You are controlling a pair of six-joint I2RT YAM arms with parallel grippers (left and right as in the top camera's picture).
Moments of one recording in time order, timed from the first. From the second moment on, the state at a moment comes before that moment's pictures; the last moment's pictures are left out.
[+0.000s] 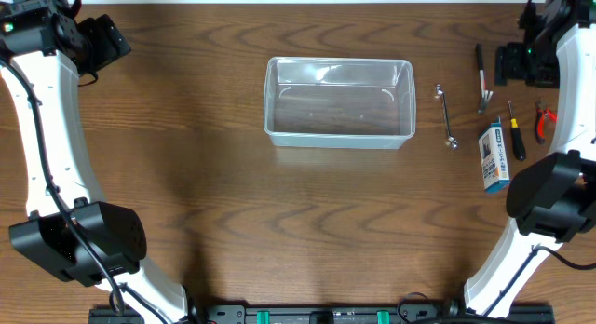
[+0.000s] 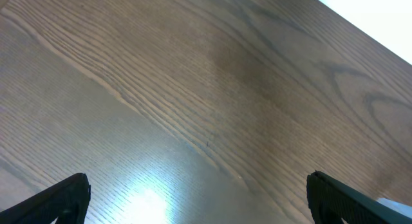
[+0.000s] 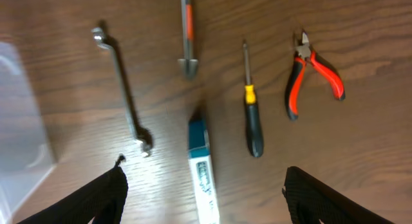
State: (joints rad) left arm 0.28 1.89 2.04 -1.18 -0.09 -0.31; right arm -0.24 2.13 2.19 -1.42 0.09 -0.09
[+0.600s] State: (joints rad) left arm 0.28 1.89 2.04 -1.18 -0.09 -0.31; right arm -0.24 2.13 1.85 -1.05 0.08 -0.13
